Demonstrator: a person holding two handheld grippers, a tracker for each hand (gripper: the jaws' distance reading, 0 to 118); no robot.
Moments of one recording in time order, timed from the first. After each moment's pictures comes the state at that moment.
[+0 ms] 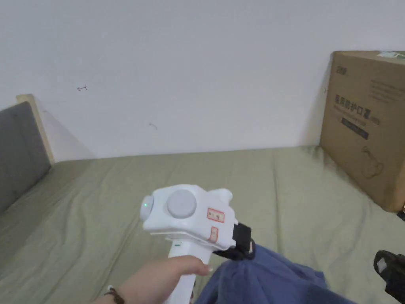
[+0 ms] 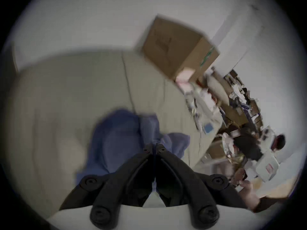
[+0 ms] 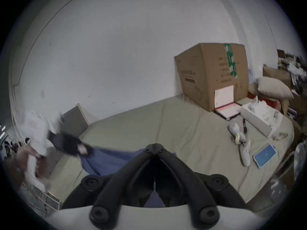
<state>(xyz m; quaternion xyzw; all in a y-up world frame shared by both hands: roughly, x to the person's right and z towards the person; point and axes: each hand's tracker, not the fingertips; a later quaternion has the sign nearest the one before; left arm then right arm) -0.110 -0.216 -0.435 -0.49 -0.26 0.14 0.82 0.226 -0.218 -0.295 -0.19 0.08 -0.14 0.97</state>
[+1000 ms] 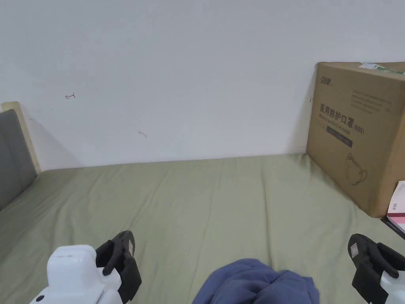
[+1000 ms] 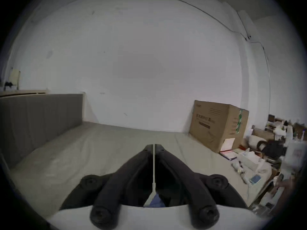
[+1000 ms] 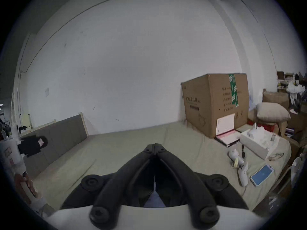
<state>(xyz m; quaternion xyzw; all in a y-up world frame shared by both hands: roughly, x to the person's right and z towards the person) -0.200 -0.197 -0.223 -0.02 0.04 0.07 1.00 0.173 -0.197 -0.264 -0.05 0.08 -0.08 0.99</state>
